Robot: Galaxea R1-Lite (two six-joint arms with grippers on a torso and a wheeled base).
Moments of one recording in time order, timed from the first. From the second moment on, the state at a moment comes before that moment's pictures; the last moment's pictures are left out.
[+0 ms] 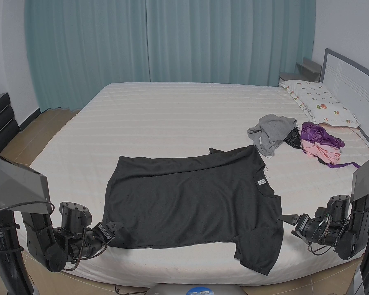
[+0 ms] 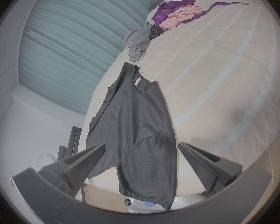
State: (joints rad) left arm -0.27 2.16 -0.20 -1.19 0.02 -0.95; right arm 0.07 2.26 -0.07 -1.55 0.31 0.77
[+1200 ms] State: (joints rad) left arm -0.18 2.33 -0.20 -1.32 0.02 -0.88; right arm 0.09 2.29 -0.07 -1.55 0.30 0.77
